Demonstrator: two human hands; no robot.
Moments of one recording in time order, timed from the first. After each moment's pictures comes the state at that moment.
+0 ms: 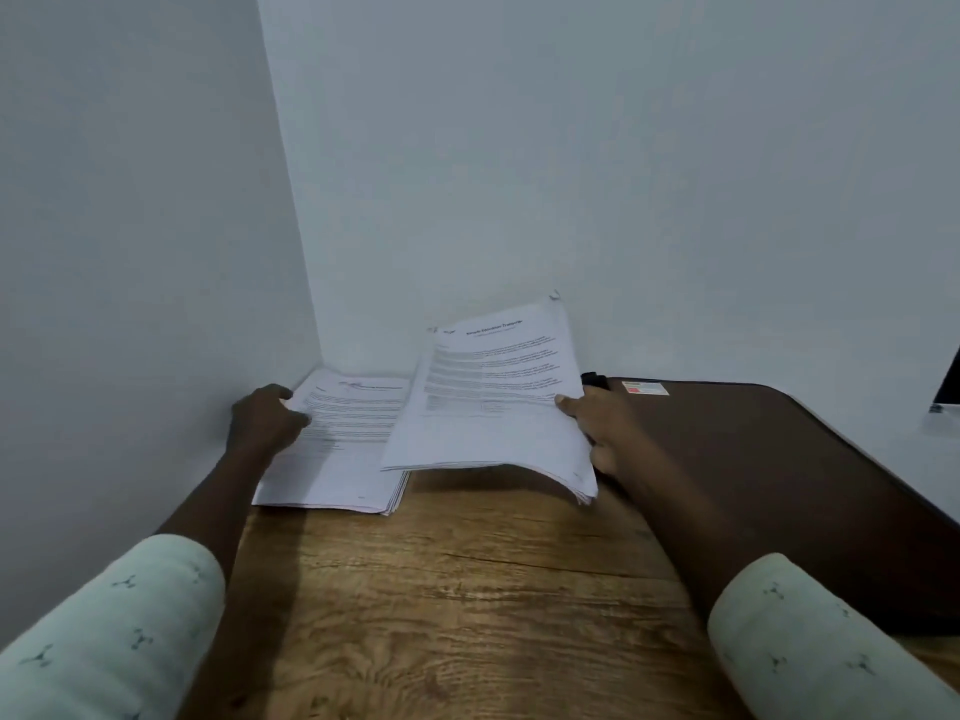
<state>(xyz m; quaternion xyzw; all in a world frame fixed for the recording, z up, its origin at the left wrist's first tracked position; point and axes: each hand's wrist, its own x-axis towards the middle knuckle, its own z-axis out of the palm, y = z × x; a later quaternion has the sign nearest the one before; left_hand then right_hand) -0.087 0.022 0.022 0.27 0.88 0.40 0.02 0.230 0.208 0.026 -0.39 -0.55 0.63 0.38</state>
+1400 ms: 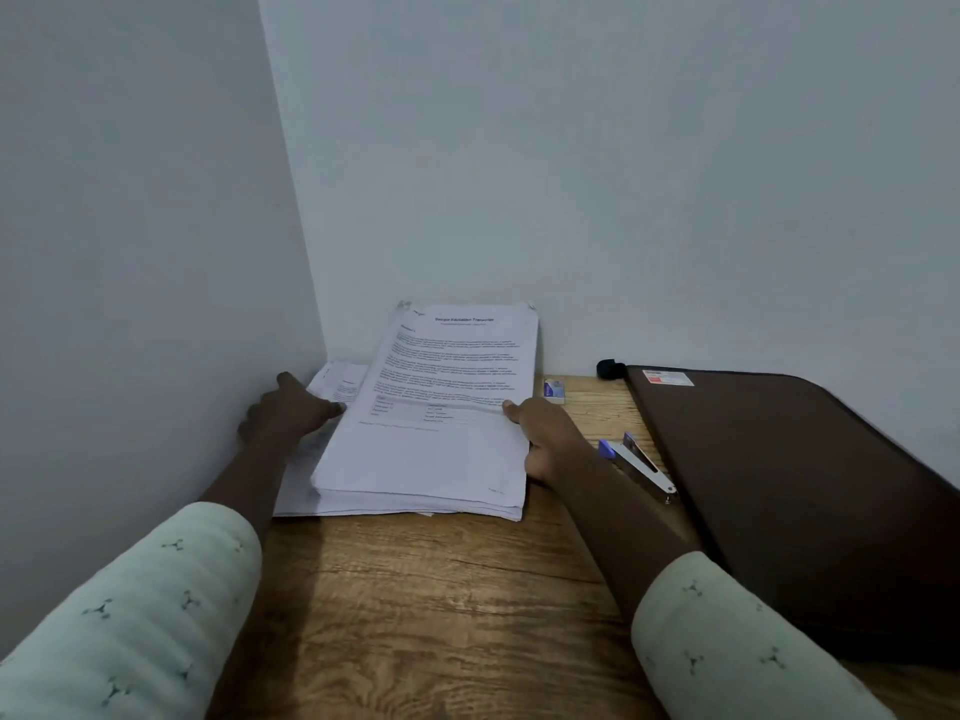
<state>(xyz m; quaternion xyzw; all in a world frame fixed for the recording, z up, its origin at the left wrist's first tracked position) -0.099 0.060 0.009 0.21 0.93 0.31 0.07 0.160 0.180 0.013 -0.43 -0.46 0.72 0.29</state>
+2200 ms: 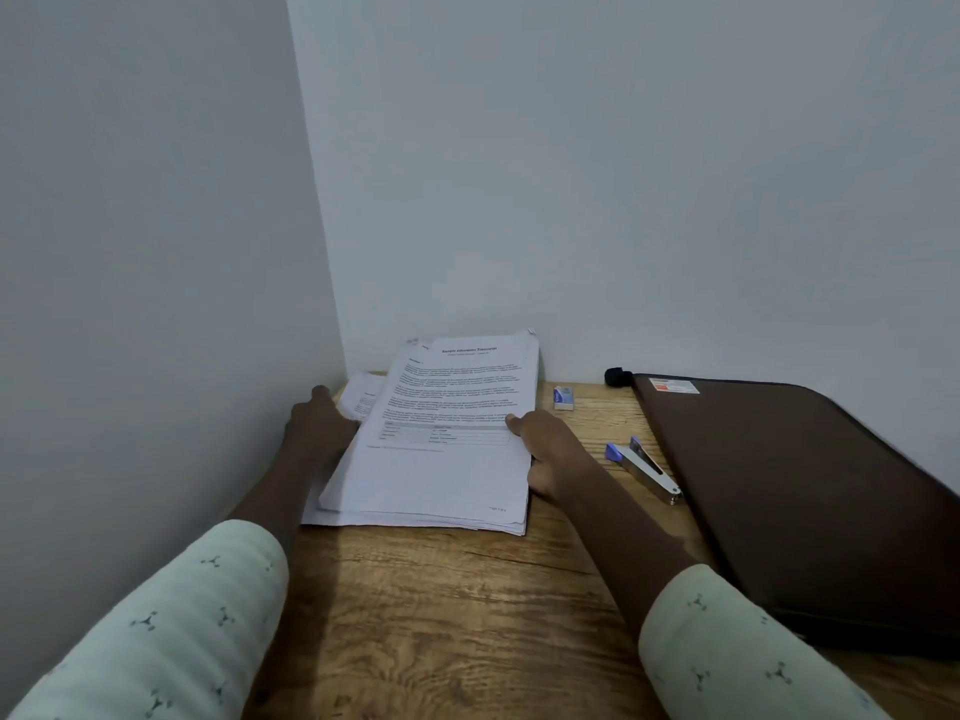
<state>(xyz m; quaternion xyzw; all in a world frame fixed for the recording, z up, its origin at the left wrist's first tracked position) -0.073 0.045 0.004 0.28 0.90 0.33 0.06 0.158 0.163 0.009 -0.40 -0.45 0.75 0.28</state>
